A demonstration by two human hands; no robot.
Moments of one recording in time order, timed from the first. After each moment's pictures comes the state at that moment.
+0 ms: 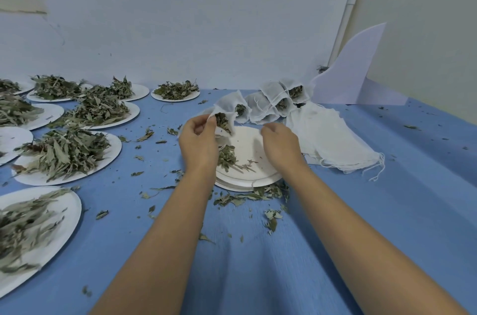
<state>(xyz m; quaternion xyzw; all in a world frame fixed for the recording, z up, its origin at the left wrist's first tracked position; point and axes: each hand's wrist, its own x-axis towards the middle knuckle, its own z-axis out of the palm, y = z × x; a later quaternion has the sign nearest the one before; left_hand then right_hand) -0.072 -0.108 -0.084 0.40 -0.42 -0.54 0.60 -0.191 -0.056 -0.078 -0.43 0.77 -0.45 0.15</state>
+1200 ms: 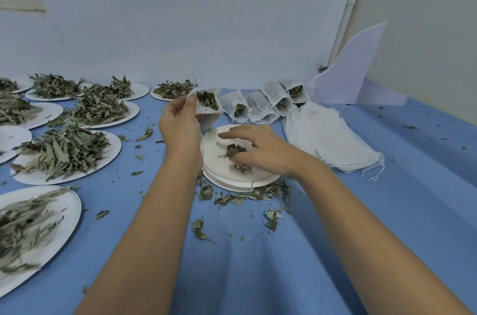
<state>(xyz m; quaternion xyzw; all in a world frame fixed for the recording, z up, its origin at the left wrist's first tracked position) -0.053 -0.111 -0.050 0.37 -0.36 -0.57 0.64 -0.181 -0.042 -0.059 -0.68 0.66 -0.24 0.19</state>
